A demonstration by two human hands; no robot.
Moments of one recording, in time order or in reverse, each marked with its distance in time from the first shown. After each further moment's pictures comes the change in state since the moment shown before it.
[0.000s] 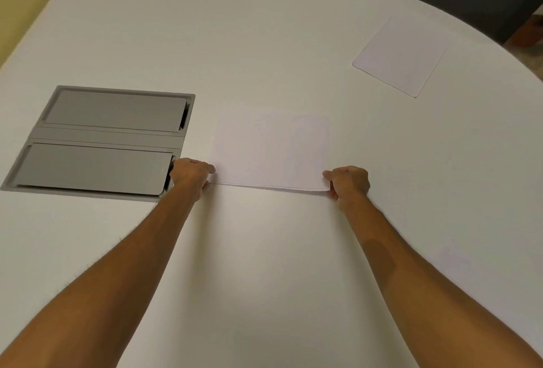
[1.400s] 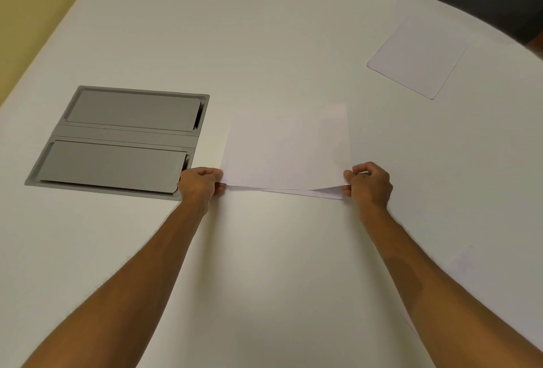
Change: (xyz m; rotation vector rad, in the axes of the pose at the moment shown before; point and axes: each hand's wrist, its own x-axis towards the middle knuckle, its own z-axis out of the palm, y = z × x) left_hand -0.011 -0.025 -0.014 -0.111 0.025 0.072; right_hand -0.003 0.014 -0.012 -0.082 0.081 -0.322
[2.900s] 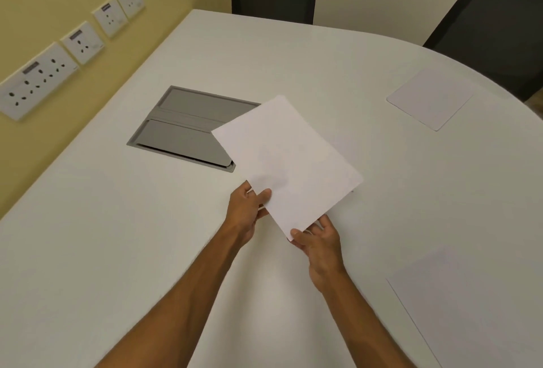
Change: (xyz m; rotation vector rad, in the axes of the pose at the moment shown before) left_hand -0.206 -0.040 -0.085 -0.436 -0.377 0.131; right_hand -0.263 0.015 -0.048 0.644 -0.633 0.148
